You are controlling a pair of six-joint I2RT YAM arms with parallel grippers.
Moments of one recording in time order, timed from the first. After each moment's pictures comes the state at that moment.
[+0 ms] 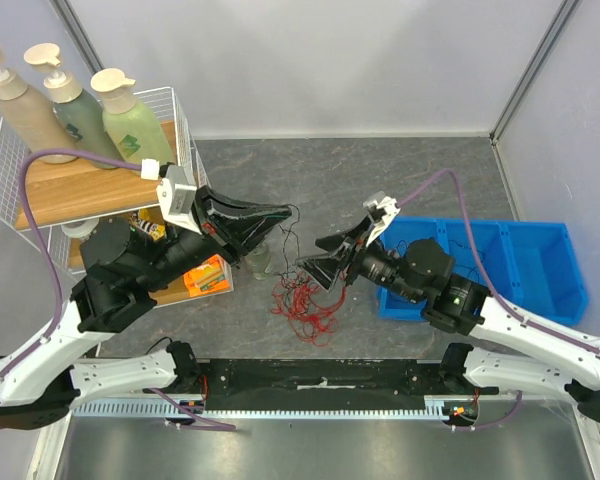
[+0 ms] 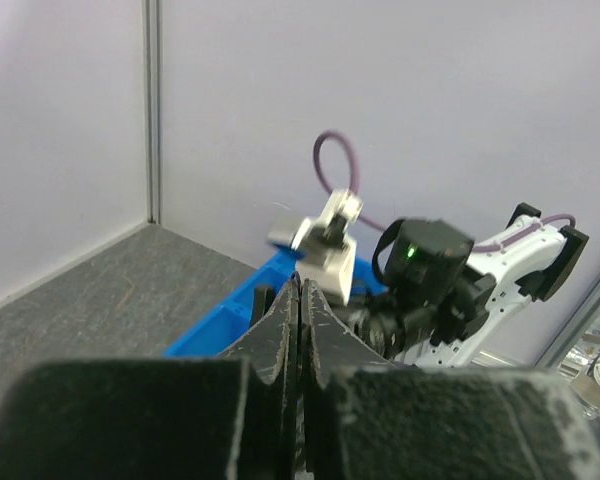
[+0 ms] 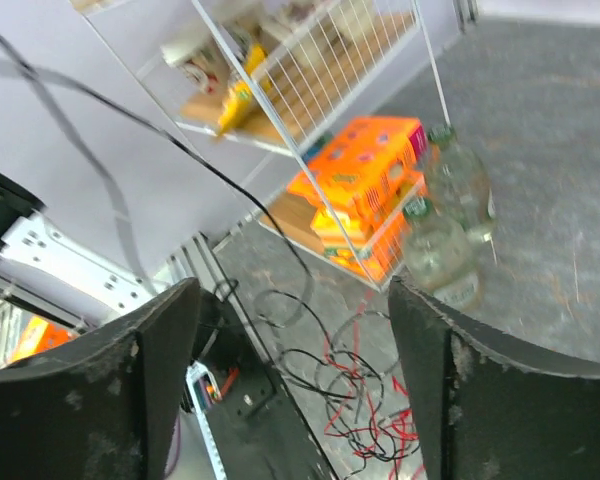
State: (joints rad) left arm -1.05 0.87 1.34 -0.16 0.05 -0.20; right arm 1.05 0.91 0.81 0.12 0.05 0.50
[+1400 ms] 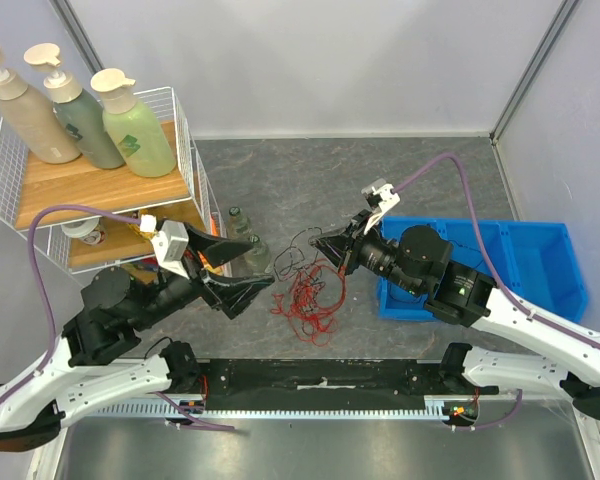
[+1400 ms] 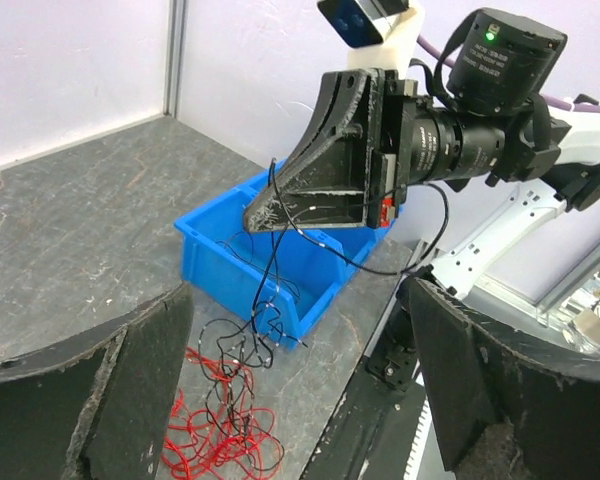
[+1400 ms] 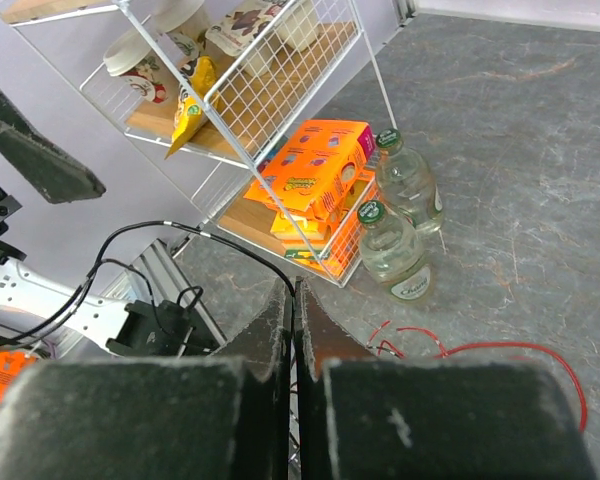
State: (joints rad) left arm -1.06 0.52 0.95 -0.28 -0.03 -0.27; right arm 1.05 0.96 1.00 -0.07 0.13 0.47
